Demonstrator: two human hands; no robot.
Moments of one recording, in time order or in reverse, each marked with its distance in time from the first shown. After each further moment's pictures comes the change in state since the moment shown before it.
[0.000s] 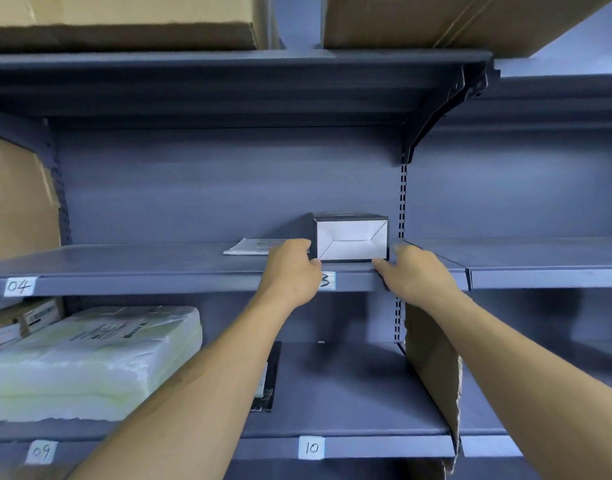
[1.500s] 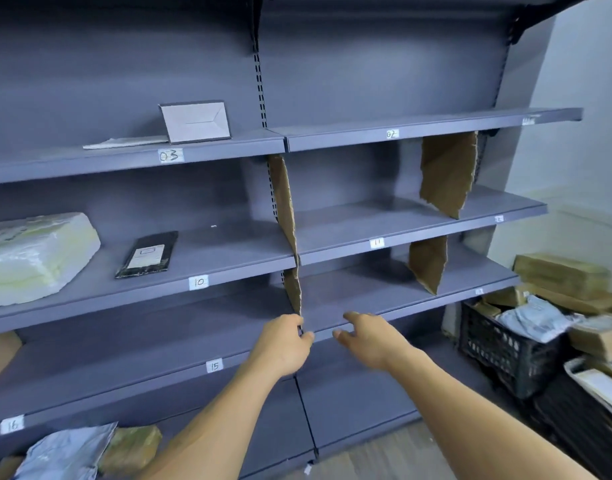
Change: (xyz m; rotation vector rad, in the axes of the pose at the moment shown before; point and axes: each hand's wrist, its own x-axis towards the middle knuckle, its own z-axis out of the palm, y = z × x) left_hand -0.346 0.066 0.136 0.066 -0.724 -0.132; right_hand -0.360 0.192 -0.018 -0.018 -0.525 0.295
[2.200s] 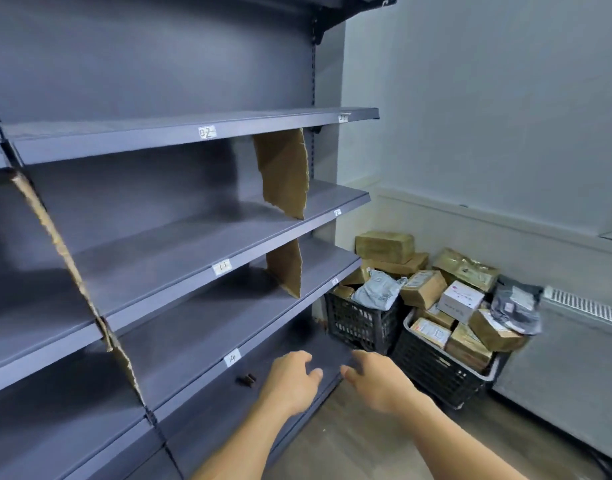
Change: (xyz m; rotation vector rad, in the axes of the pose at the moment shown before) left_hand 0.105 0.147 0.179 0.039 -0.437 0.385; right_hand -0.017 0.224 -0.026 0.092 0.154 0.559
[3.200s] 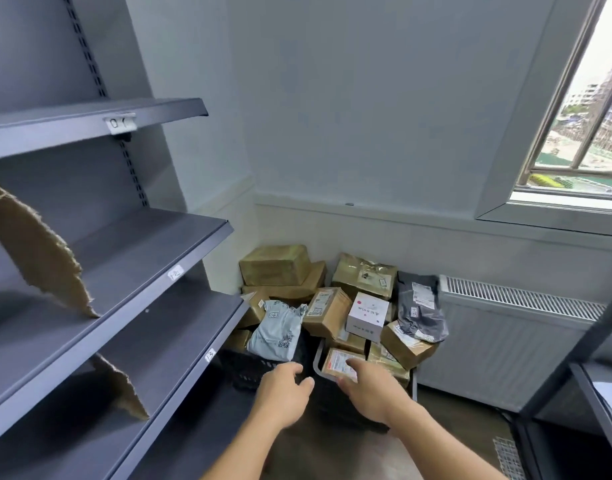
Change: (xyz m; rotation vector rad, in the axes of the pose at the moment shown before) left_hand 0.316 0.201 0.116 0.008 -0.247 0.181; right_hand 0.203 0.219 -0.147 0.188 0.099 0.377
